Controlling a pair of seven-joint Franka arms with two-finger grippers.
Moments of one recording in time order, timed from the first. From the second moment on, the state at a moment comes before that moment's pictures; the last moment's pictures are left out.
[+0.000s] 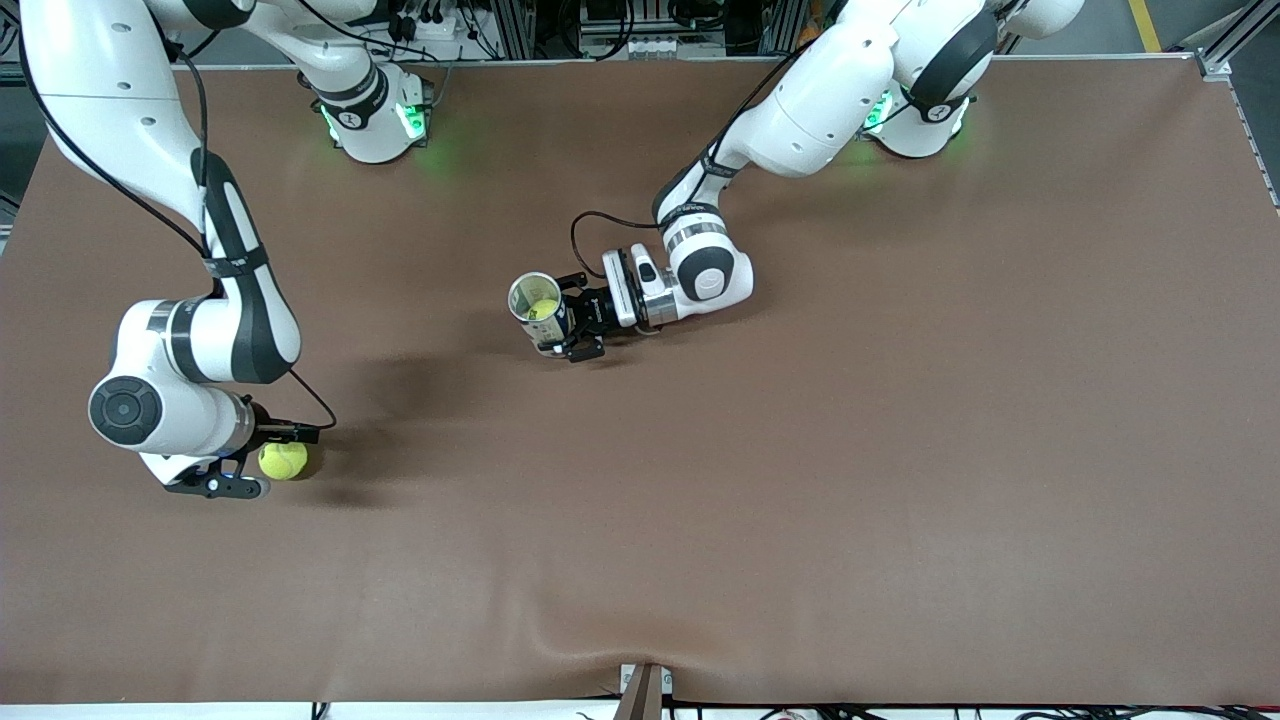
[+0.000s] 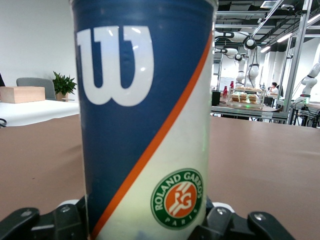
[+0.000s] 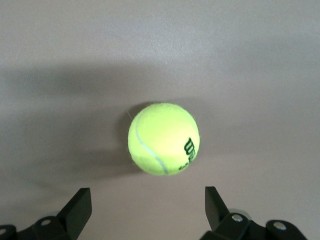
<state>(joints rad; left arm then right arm) -0.71 0.93 -0.21 -1.65 -2.53 2.19 2.89 0.05 0.59 -0.09 -1.70 -0.09 2.14 0.11</state>
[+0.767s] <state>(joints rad) -0.71 0.94 -0.21 -1.65 -2.53 2.18 2.89 -0.01 0.66 -0.09 -1.70 -0.09 2.31 -0.01</state>
